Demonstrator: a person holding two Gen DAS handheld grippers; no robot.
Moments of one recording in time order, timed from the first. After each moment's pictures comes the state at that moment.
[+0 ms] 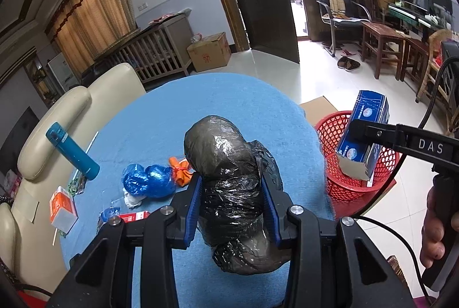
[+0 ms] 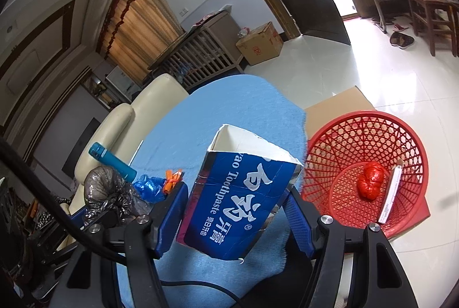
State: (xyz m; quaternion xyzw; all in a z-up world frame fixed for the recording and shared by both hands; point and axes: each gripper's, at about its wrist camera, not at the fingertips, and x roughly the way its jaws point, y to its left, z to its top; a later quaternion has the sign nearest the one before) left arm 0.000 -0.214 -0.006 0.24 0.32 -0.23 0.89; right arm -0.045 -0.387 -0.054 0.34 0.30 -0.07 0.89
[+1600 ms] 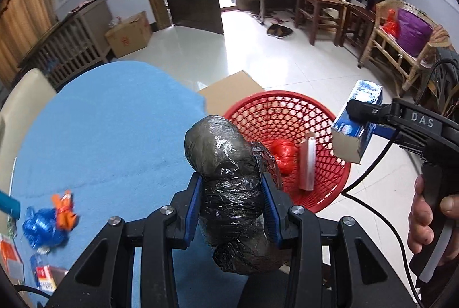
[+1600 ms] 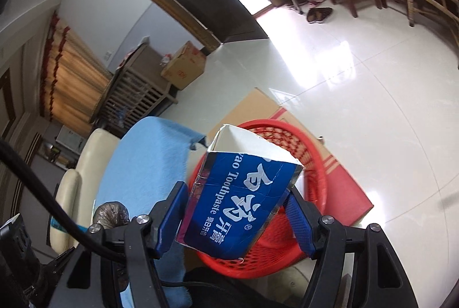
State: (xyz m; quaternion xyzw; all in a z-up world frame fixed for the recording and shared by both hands) left arm 0.022 -0.360 -0.078 0.26 0.40 -0.39 0.79; right arm -0.109 -0.525 -0.109 0.44 0.28 -0.23 0.82
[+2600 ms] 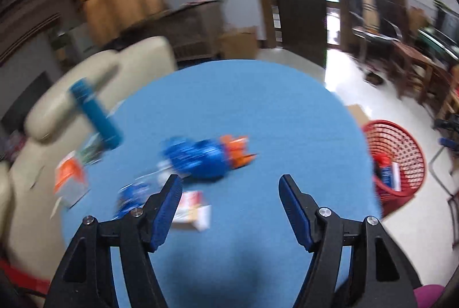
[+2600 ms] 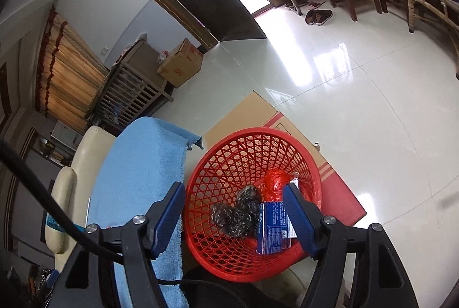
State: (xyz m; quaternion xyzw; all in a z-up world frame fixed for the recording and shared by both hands) left arm 0.043 -0.107 -0.004 0.17 0.35 -0.15 0.91; right arm -0.100 -0.531 -0.088 0.43 0.30 -0.24 0.82
